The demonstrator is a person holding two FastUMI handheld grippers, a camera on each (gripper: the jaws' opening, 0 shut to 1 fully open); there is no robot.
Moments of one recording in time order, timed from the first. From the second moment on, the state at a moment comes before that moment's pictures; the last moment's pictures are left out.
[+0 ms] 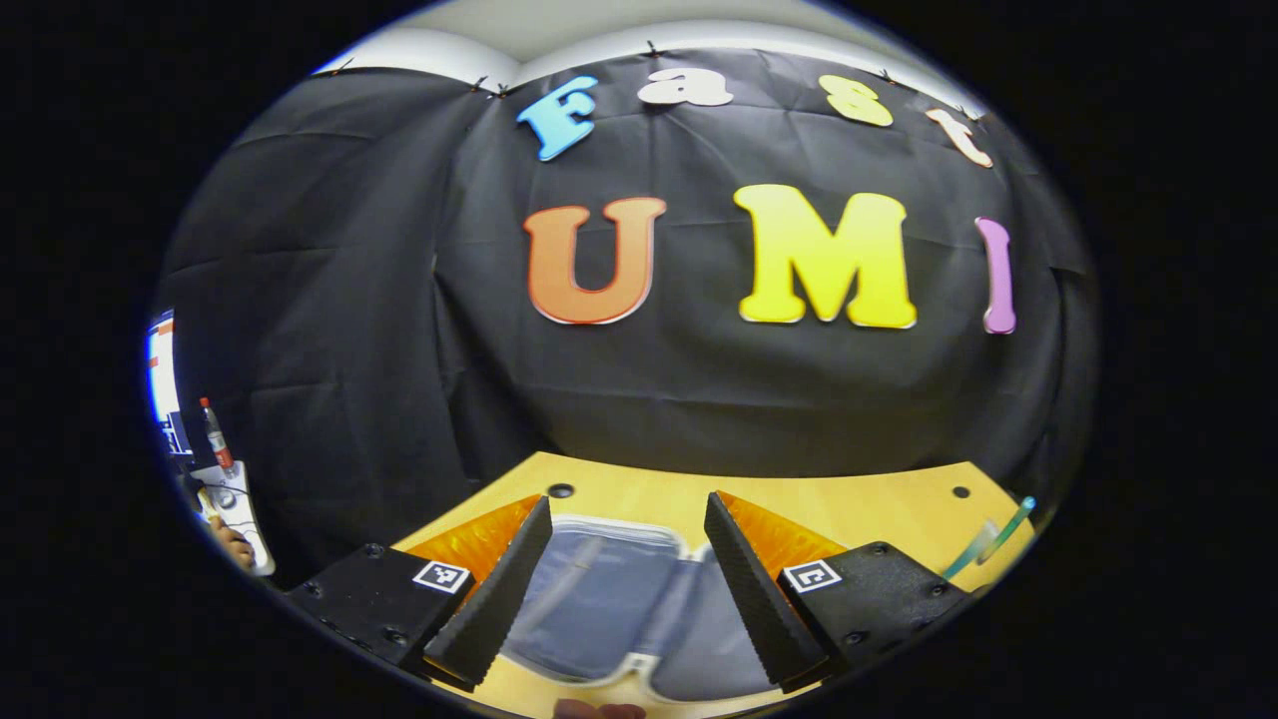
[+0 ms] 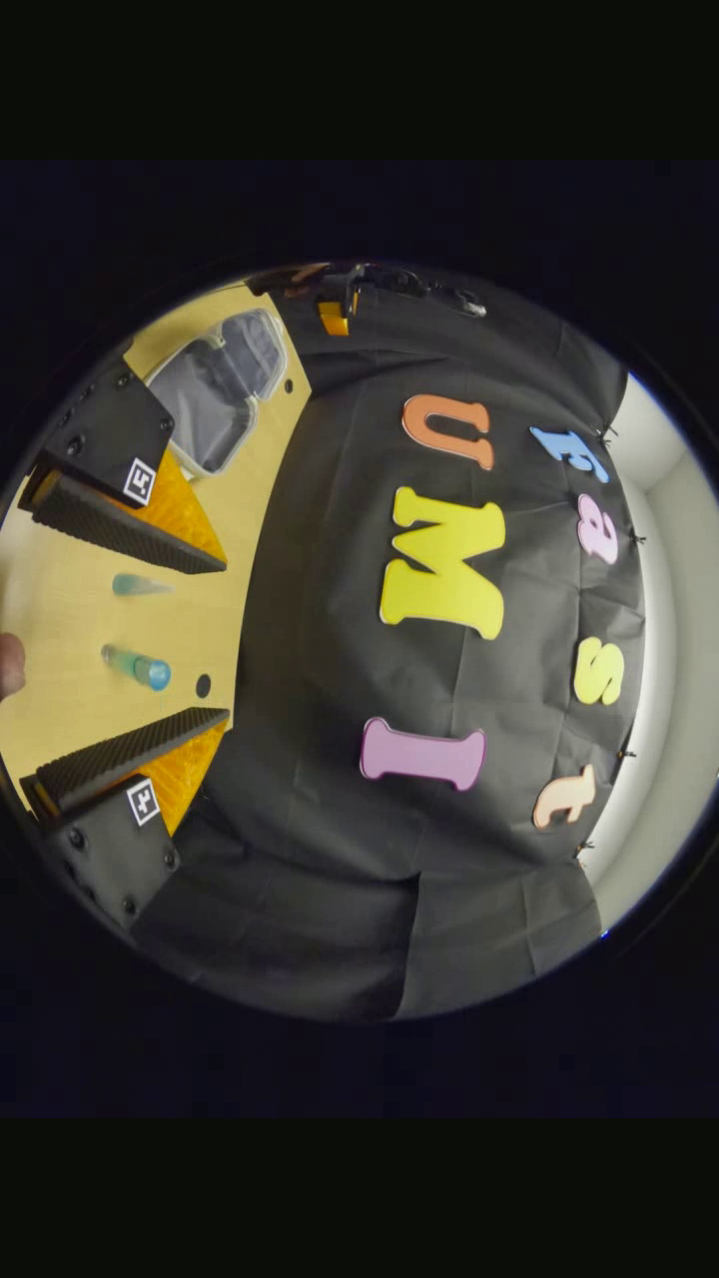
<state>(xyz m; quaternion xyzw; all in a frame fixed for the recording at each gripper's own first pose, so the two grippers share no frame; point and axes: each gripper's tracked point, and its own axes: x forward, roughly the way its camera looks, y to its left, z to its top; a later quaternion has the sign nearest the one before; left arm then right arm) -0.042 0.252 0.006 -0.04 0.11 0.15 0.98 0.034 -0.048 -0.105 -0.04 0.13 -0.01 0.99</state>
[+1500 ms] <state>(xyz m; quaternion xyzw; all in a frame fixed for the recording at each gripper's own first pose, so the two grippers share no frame) 0.059 -0.118 -0.210 -0.03 0.28 -0.08 0.96 0.011 -0.224 -0.210 -0.06 0.26 -0.04 0.96</state>
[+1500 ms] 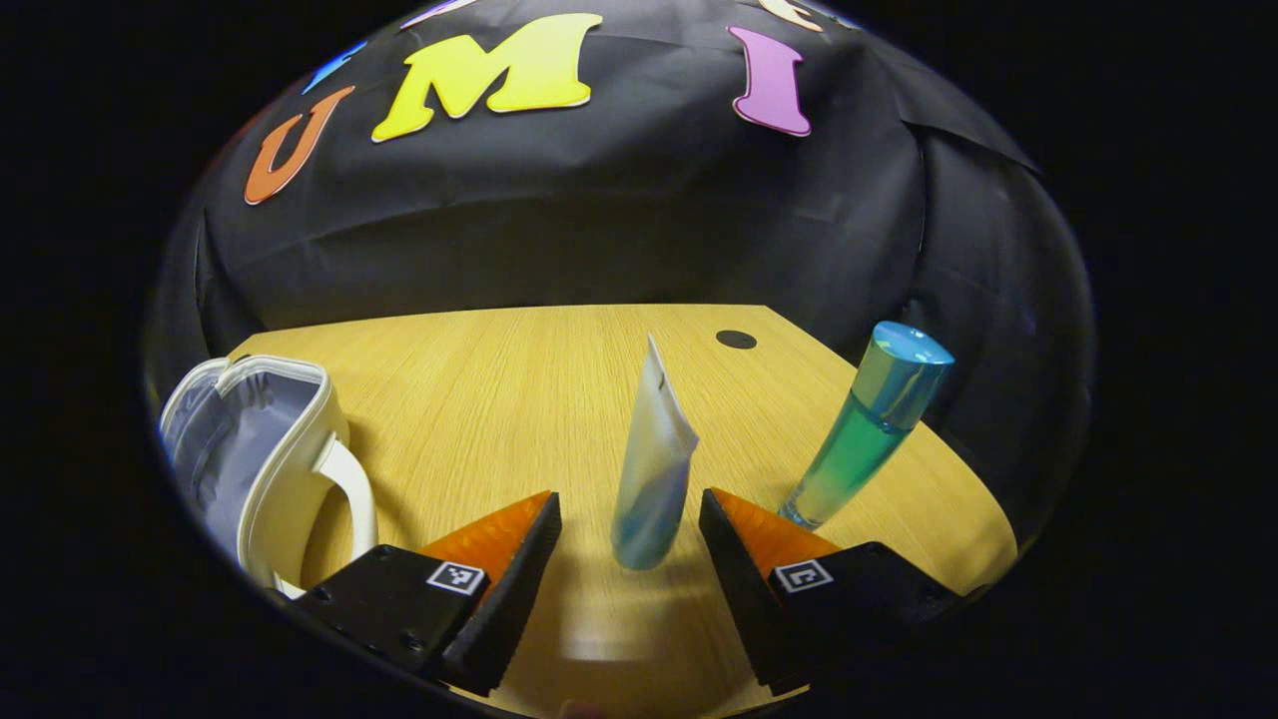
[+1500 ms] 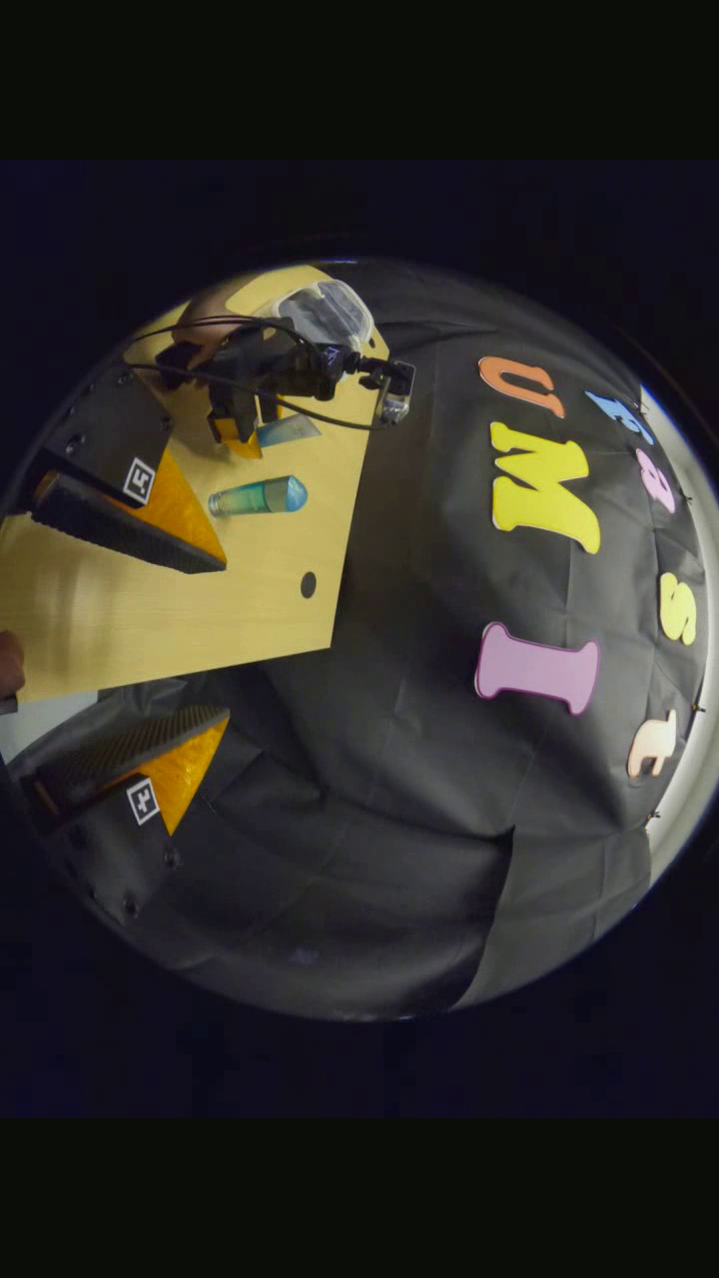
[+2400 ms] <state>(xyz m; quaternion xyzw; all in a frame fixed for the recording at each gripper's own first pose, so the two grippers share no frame) 0.041 -0.110 -0.166 -0.04 0.28 -0.13 0.95 0.108 -0.092 -0.356 0.06 0.36 0.11 0.93</state>
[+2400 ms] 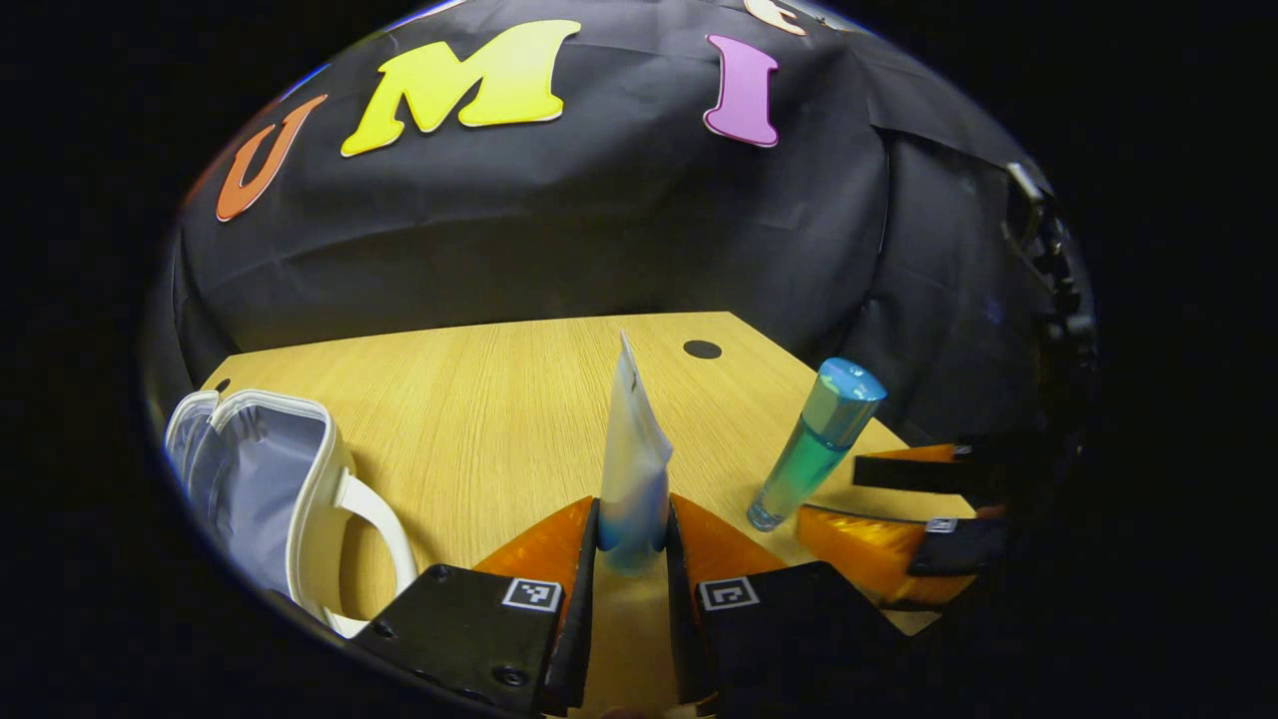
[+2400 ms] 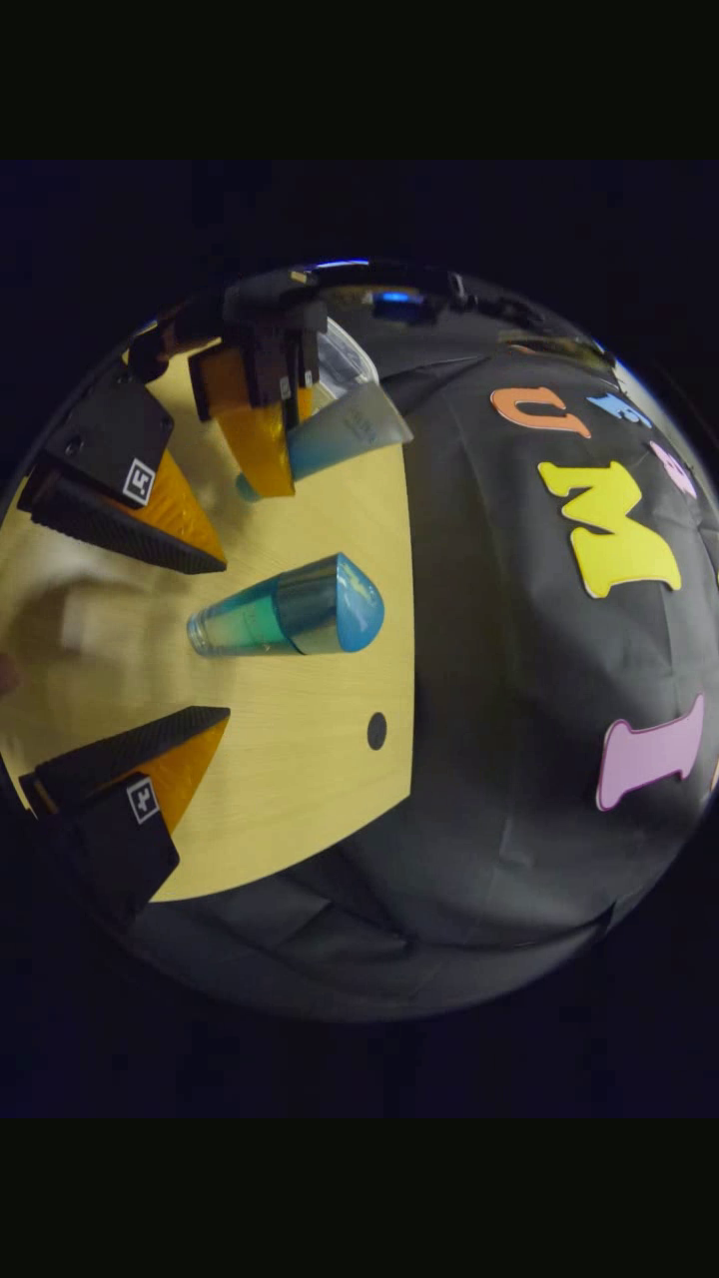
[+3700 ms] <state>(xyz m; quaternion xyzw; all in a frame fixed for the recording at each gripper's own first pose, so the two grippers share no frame) -0.033 0.161 -0.140 0.03 0.38 0.16 0.91 0.072 -0.071 -0.291 0.06 0.39 0.13 0.91</state>
